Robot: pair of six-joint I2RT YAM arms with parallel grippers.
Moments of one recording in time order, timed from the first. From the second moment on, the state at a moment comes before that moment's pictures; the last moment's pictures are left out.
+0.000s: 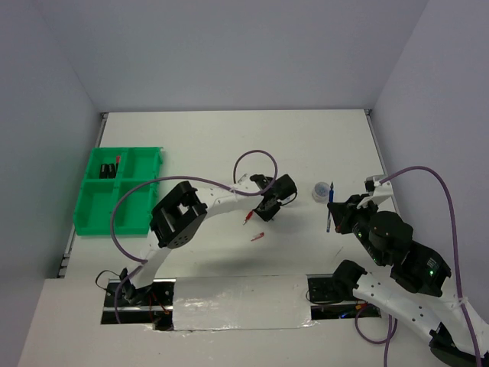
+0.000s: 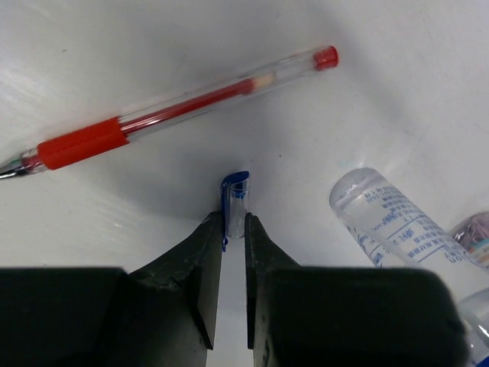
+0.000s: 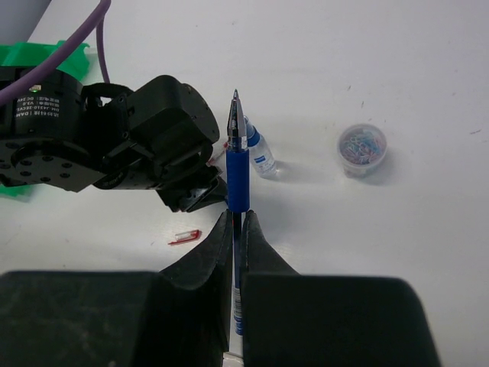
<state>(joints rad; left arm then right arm) -0.99 2.20 1.71 -0.87 -0.30 -1.82 0.82 0.35 0.89 -0.86 0.51 0.44</state>
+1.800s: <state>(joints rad) -0.78 1.75 1.07 -0.61 -0.33 -0.66 0.82 0.58 0.86 -0.77 0.41 0.46</state>
